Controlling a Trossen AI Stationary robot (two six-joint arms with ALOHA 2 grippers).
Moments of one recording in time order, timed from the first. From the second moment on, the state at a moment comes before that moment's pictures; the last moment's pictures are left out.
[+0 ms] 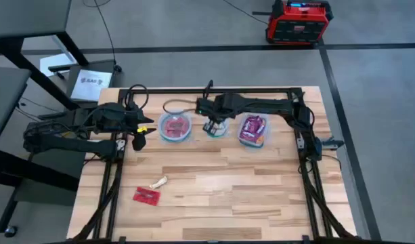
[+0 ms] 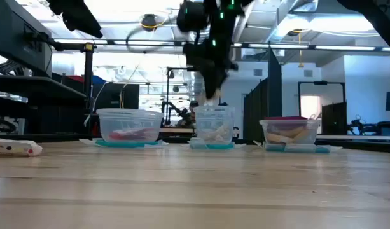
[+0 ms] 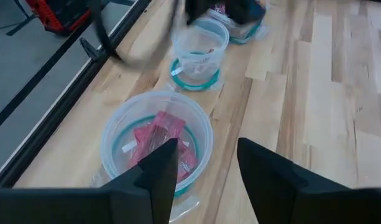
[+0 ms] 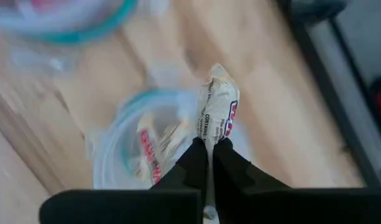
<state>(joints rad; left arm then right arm) 0.11 0.69 0.93 -0.78 -0.24 -0.10 -0.22 2.07 1.82 -1.06 0.34 0.28</state>
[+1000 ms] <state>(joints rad) 0.11 0.69 0.93 -0.75 -0.24 -0.15 0.18 2.31 1.78 0.04 -0.02 0.07</state>
